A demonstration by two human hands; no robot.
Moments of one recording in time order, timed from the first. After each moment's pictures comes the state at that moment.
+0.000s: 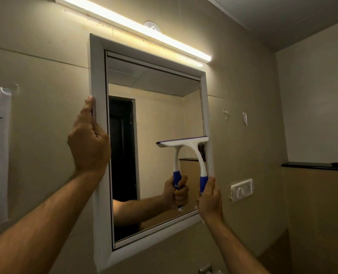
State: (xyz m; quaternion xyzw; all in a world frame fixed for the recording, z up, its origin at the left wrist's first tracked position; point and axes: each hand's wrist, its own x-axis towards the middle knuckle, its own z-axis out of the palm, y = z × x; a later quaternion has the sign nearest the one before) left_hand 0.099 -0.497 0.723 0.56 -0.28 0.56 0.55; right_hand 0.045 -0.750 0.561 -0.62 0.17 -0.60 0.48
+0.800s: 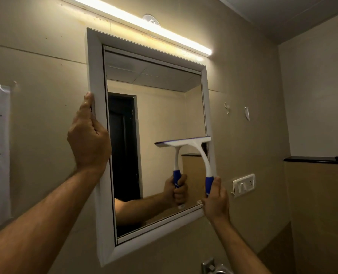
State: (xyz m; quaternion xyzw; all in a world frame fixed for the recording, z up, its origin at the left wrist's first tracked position) left_hand 0.140 -0.505 0.722 0.53 -0.29 0.60 0.52; right_hand 0.031 -0.750 0.549 -0.62 0.16 -0.58 0.50
